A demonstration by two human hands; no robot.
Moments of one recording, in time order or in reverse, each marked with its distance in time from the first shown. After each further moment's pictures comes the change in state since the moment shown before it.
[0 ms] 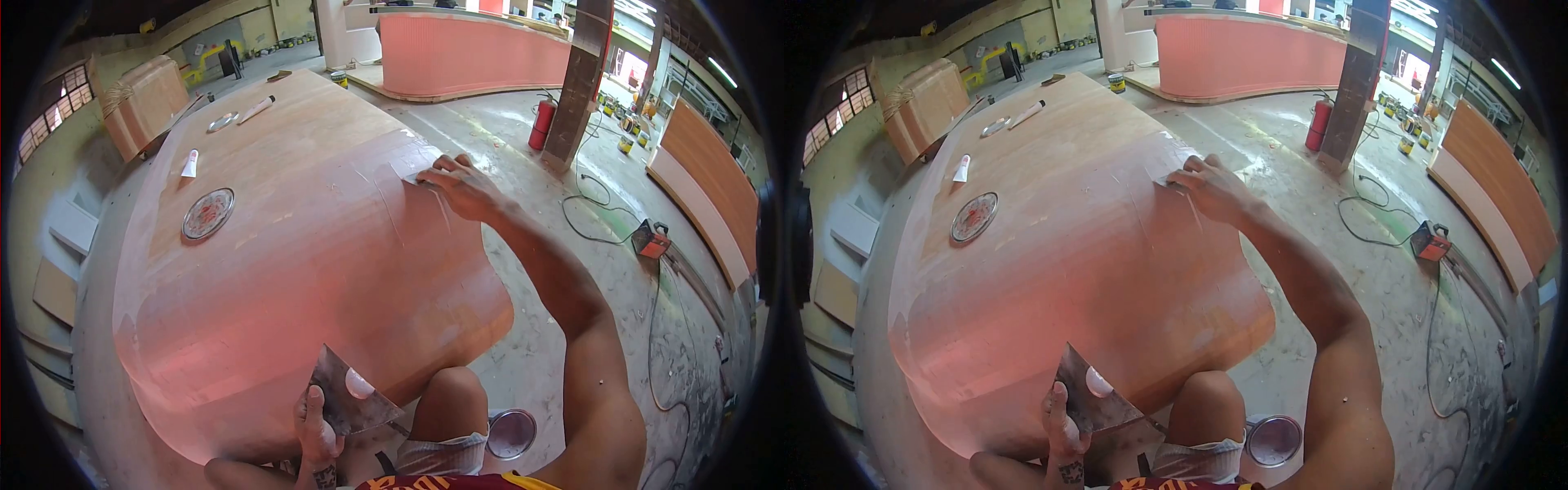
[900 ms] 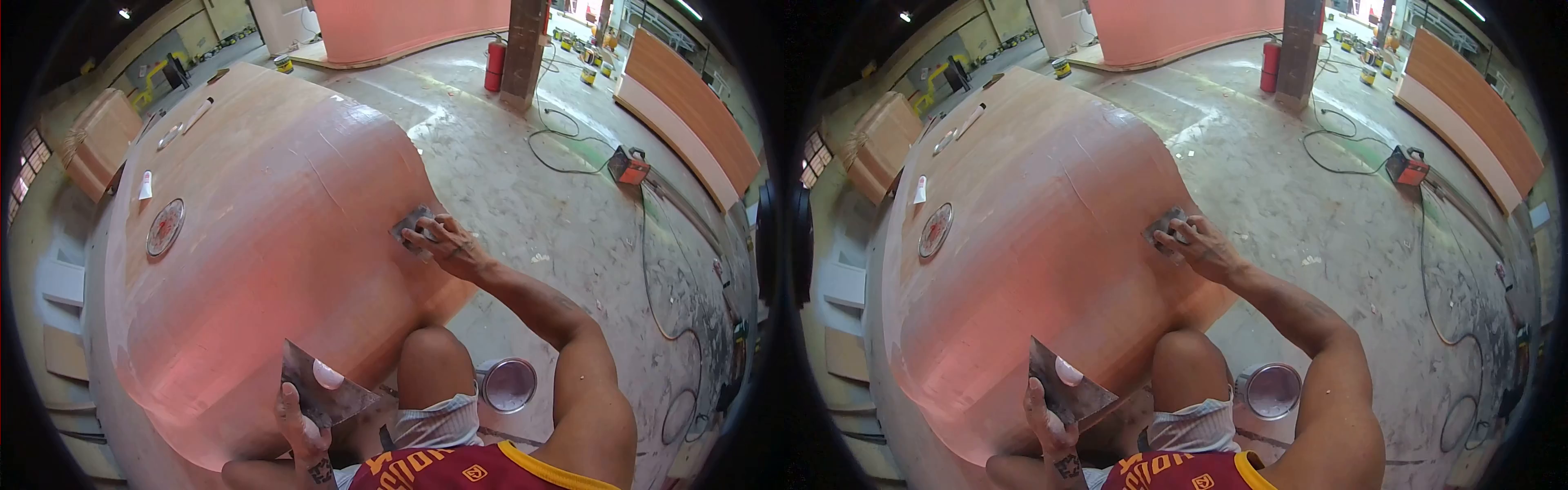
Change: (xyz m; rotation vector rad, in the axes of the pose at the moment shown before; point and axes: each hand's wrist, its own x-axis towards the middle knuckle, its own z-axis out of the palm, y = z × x) left_hand -0.017 0.001 -0.001 0.098 -0.034 0.026; right_hand -0.205 -0.043 0.090 -0.092 0.035 0.019
